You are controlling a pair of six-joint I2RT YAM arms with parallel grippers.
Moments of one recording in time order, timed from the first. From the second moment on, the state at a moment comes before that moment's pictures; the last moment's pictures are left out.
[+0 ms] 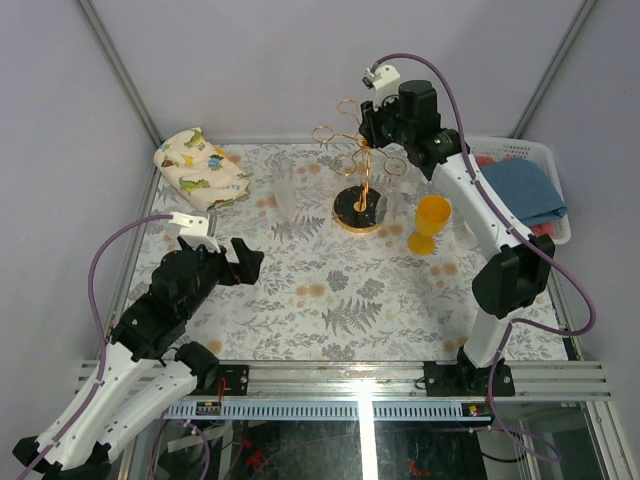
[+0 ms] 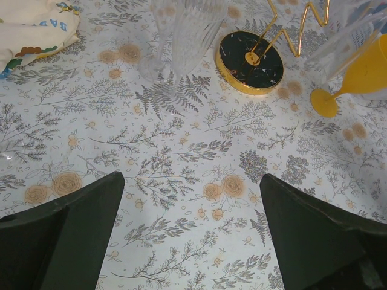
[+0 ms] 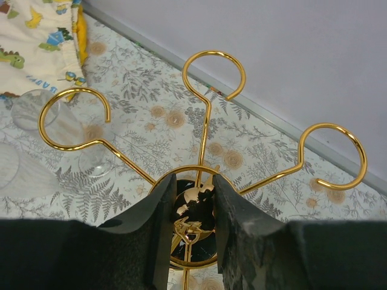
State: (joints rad) left arm -0.58 0.52 0.74 -0.54 -0.21 -0.36; right arm 0.42 1.81 1.87 -0.40 -0.12 -0.12
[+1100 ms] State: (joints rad) left arm -0.58 0.53 0.74 -0.54 -0.21 -0.36; right arm 0.36 1.74 1.79 -0.34 -0.29 -0.06
